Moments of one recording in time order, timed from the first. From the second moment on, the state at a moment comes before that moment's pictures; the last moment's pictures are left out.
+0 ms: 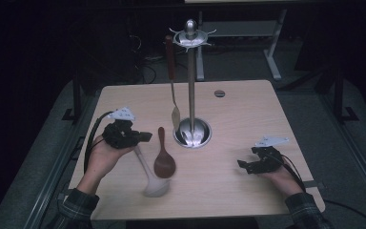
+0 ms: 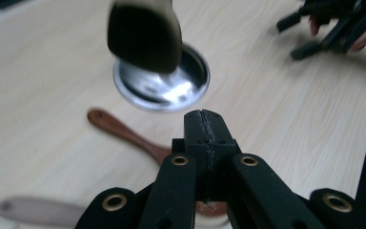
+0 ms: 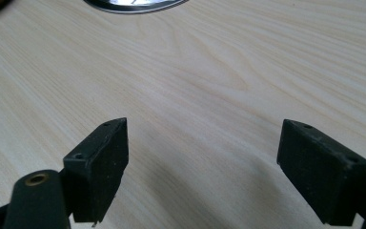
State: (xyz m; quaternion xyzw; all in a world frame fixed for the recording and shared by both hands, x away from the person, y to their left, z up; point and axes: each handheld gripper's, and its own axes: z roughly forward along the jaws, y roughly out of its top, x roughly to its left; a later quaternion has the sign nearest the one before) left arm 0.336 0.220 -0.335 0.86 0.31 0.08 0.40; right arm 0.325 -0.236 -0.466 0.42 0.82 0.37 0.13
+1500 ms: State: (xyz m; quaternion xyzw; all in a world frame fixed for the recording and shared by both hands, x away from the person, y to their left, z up) left arm 0.318 0.230 -0.441 0.88 0.38 0.05 0.28; right arm 0.325 -0.237 -0.467 0.42 0.82 0.37 0.13
